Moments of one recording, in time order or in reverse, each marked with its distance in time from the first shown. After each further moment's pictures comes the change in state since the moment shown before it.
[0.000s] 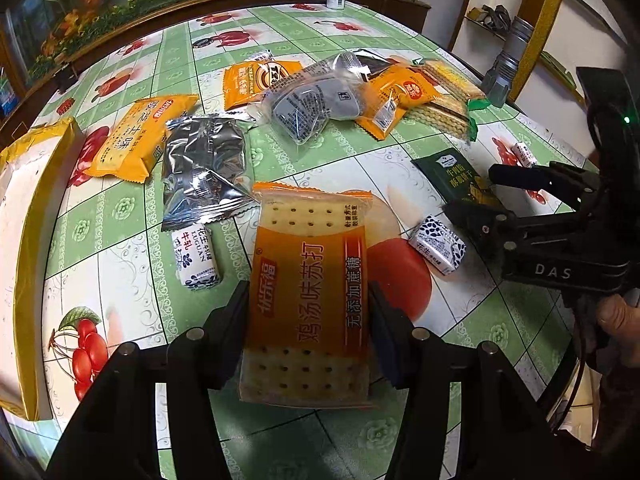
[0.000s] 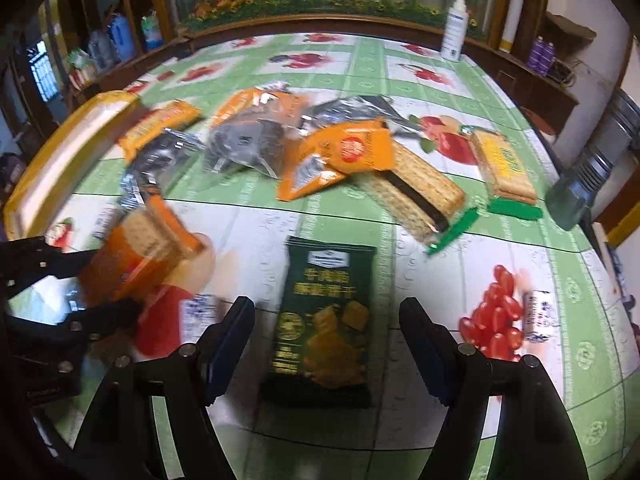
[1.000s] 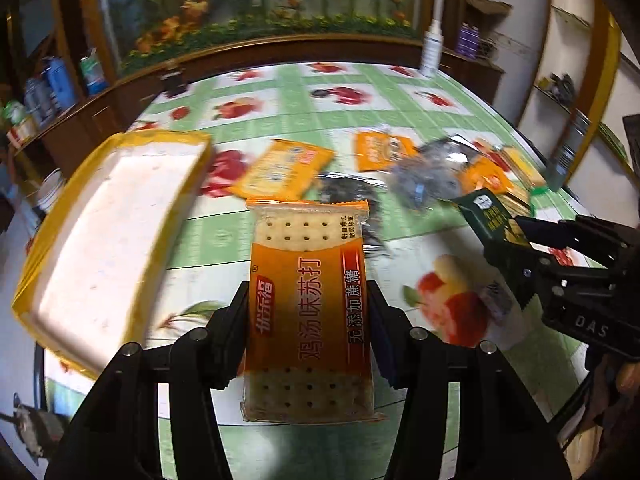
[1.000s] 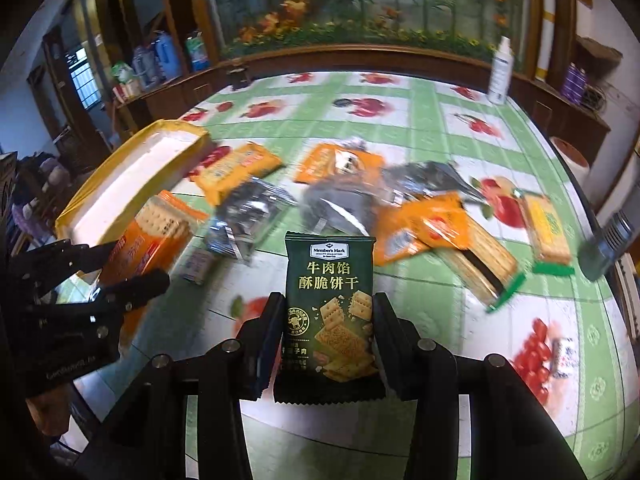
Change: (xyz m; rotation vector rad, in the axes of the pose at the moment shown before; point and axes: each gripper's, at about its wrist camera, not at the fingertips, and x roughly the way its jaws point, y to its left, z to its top) left arm -0.068 0.063 -0.011 -0.215 -0.171 0.228; right arm -0.048 0.067 0.035 -0.106 -0.117 0.175
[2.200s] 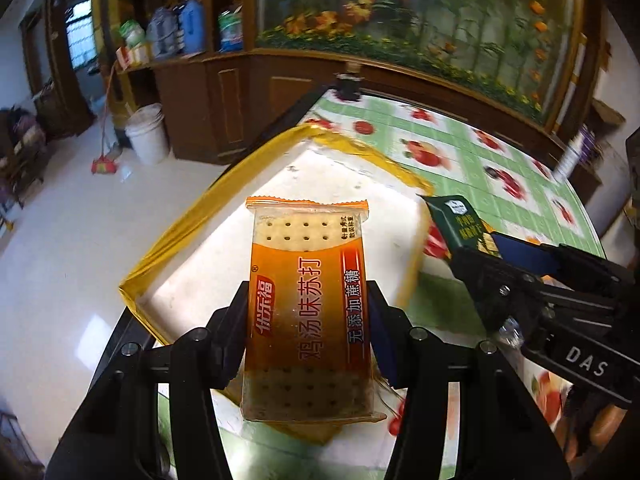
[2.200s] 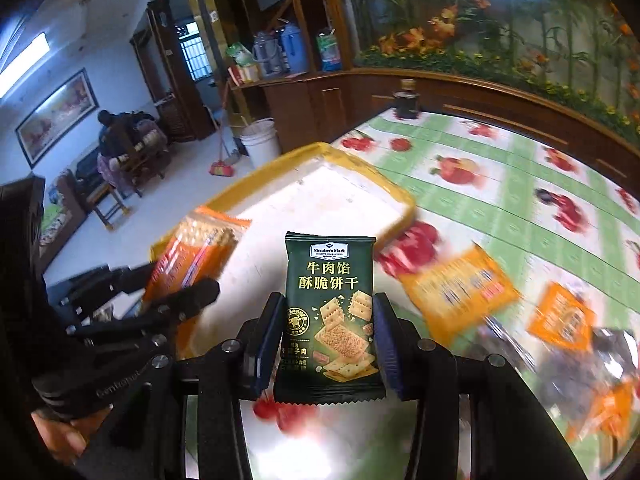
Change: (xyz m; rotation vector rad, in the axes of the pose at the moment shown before) left arm 0.001 0.173 0.012 -0.397 -0.047 0.220; right arm 0.072 0.179 0.117 -0.229 -0.042 0.356
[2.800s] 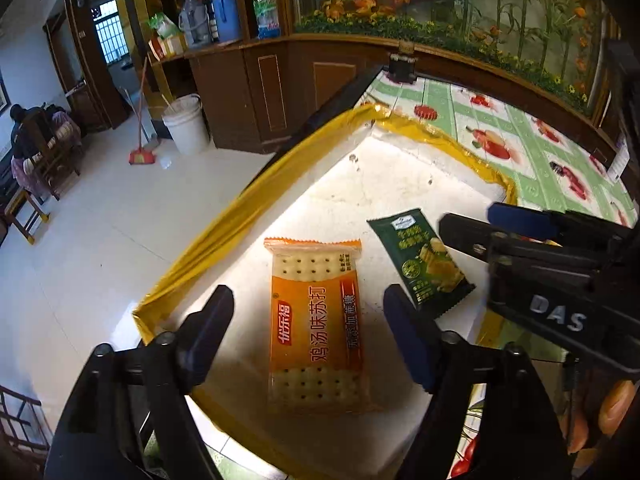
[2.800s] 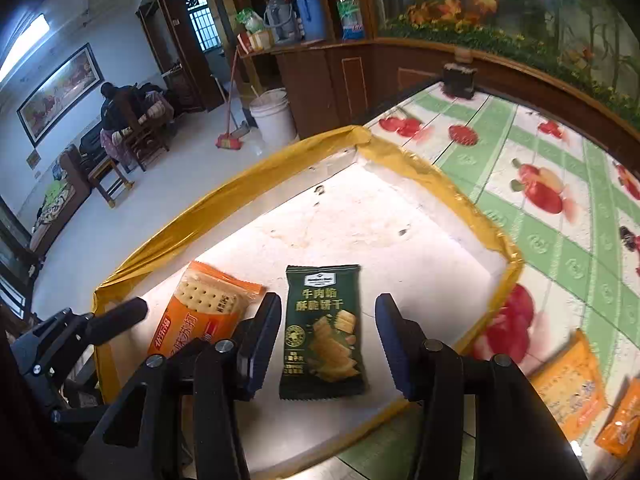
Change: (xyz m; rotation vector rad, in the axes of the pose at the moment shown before) left arm 0.031 0.018 0.001 -0.001 0.017 0.151; right arm 0.104 0.011 0.039 -0.041 0.087 -0.010
